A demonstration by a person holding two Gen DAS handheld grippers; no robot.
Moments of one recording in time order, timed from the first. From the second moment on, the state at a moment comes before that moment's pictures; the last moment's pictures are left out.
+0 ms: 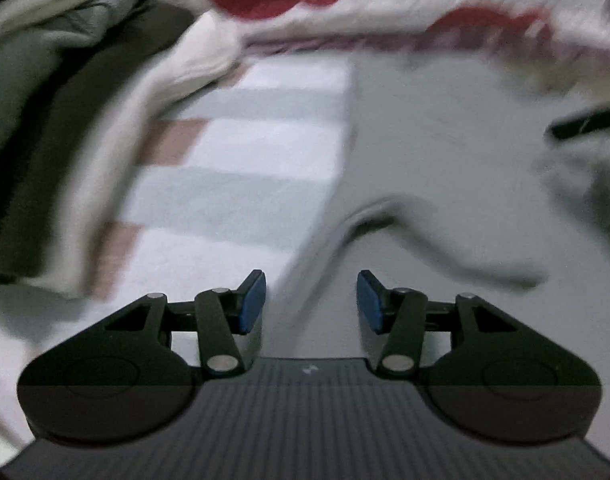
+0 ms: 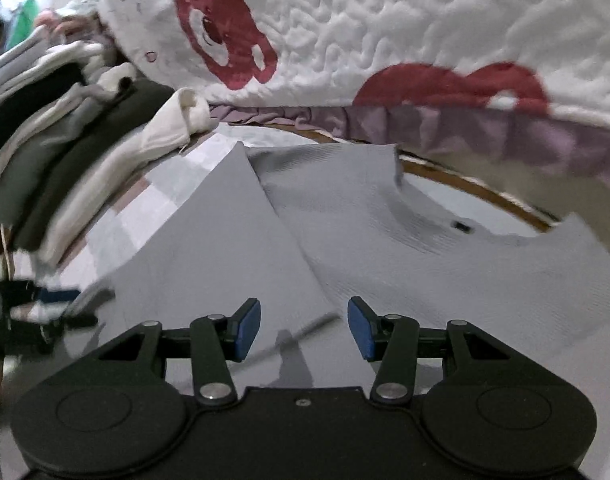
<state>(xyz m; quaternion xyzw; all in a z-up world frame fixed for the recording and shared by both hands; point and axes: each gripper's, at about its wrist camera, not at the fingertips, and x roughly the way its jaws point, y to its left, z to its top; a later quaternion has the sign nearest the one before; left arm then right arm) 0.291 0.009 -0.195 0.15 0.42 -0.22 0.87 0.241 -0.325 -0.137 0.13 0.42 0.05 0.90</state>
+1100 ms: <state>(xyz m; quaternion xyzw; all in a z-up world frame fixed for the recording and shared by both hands) 0.311 0.052 -0.175 -0.10 0.46 -0.24 0.85 0.229 -0.311 -0.103 0.12 0.46 0.05 0.88</state>
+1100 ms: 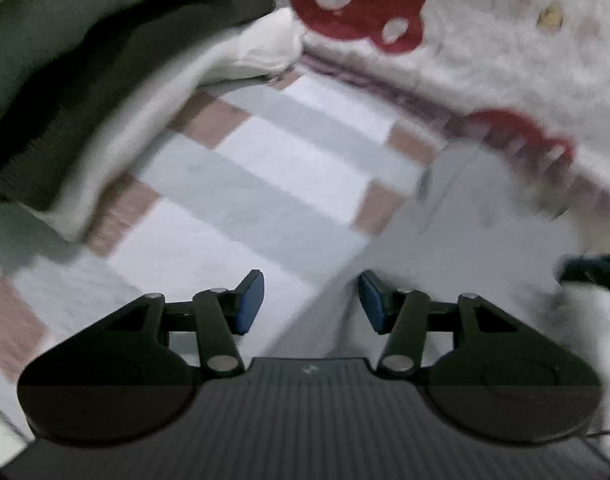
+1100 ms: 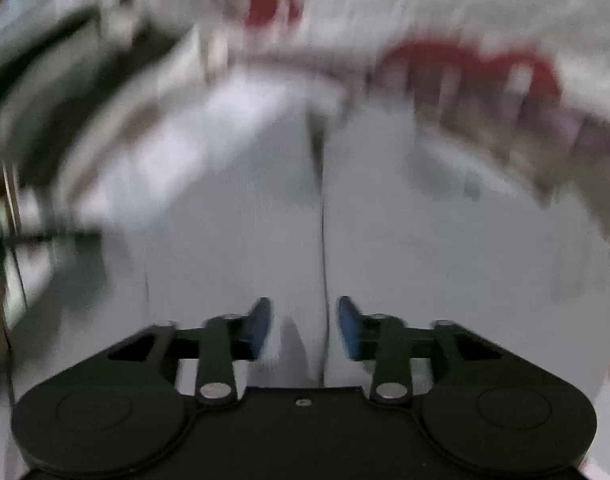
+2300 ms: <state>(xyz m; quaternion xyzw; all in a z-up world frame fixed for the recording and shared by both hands) 0.297 0.003 -0.197 -0.06 0.46 -0.28 0.84 0.368 -0.409 -0.129 0.34 0.40 0.00 0.85</state>
